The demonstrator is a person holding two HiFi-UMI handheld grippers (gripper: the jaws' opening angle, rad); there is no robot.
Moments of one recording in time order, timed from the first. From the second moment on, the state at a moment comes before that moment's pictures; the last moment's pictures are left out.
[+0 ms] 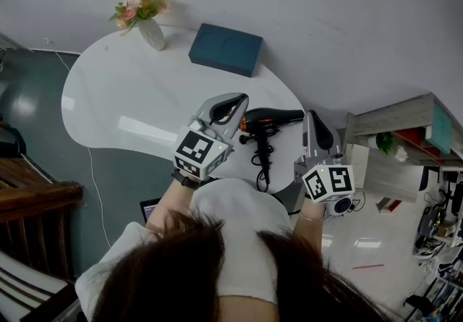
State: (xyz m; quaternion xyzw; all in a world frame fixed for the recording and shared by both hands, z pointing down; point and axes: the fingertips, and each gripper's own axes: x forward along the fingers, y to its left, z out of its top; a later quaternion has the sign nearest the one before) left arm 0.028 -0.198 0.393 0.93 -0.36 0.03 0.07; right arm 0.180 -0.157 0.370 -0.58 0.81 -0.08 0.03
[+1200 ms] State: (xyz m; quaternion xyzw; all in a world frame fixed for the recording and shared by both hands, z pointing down) left arm 0.027 -0.191 0.395 0.93 -0.36 0.02 0.07; right arm 0.182 -0.143 0.374 -0.58 0.81 -0.08 0.03
